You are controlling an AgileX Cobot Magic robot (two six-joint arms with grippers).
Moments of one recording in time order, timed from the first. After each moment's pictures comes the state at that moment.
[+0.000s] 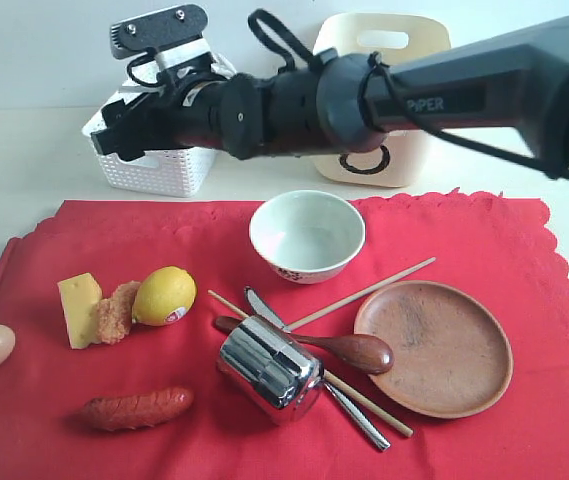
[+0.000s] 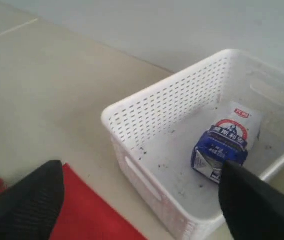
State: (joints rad) left arm -0.07 0.01 0.00 0.02 0.21 -0.01; right arm 0.64 2.20 -1.59 0.42 -0.07 -0.34
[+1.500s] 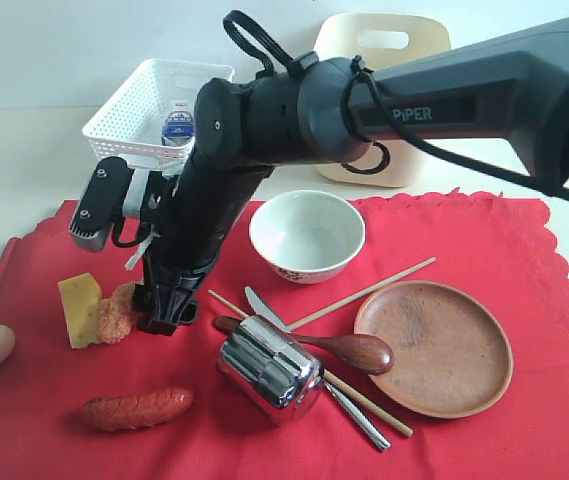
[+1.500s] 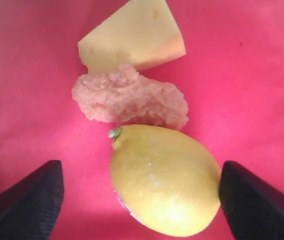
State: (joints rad) left arm -0.07 0.01 0.00 0.02 0.21 -0.01; right arm 0.69 2.21 -1.59 0.43 0.71 -0.97
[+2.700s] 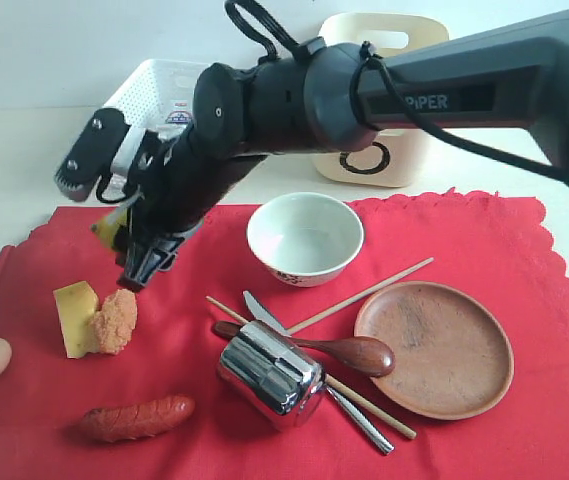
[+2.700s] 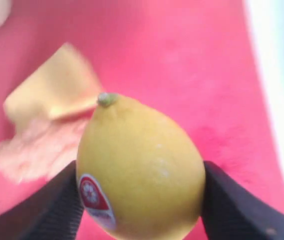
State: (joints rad) left arm -0.07 0.01 0.00 0.02 0.21 -0.01; right arm 0.69 2.17 -1.59 0.42 0.51 -0.87
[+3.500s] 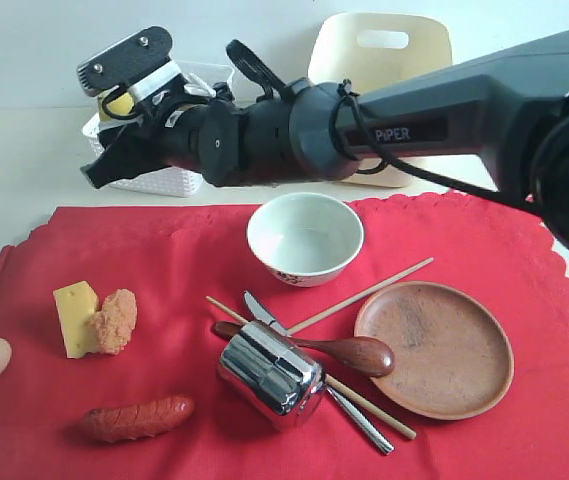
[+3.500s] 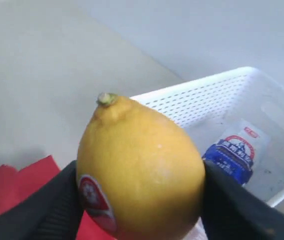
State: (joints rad) left arm -0.07 0.01 0.00 0.02 0.21 -0.01; right arm 0.68 2.25 -1.59 0.52 -0.18 -0.60
